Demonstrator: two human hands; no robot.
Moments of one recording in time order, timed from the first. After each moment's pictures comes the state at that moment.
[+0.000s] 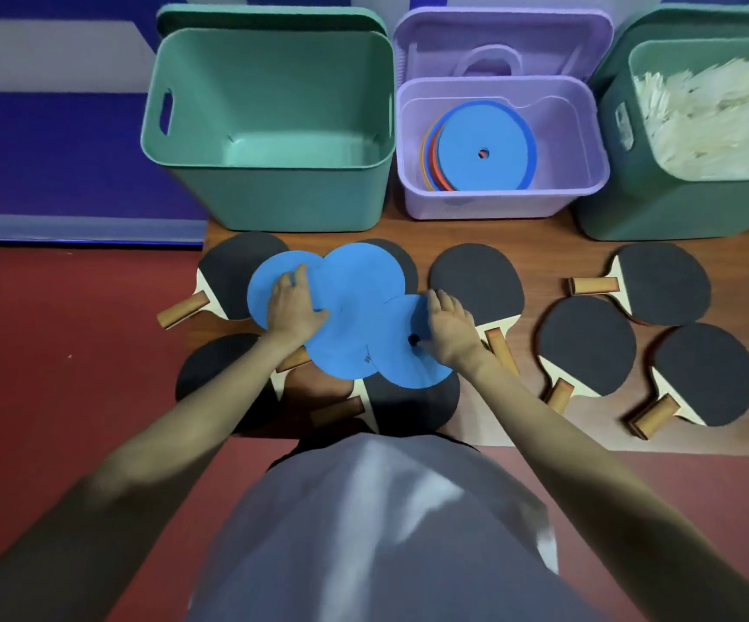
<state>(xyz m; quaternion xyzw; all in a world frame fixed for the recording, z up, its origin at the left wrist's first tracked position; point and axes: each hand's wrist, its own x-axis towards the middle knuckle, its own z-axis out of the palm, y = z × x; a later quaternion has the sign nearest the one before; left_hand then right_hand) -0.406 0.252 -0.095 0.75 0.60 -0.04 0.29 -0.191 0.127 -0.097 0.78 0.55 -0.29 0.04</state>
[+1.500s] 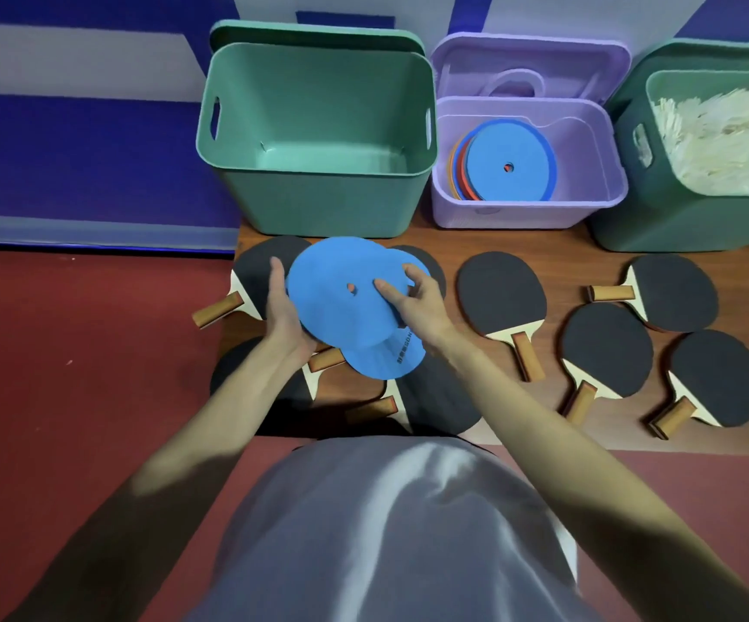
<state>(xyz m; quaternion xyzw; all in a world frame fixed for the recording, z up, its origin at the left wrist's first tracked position) -0.443 0.234 -0.011 0.12 0.54 0.33 0.77 -0.286 0.172 -0.025 0.64 0.29 -0.52 -0.48</state>
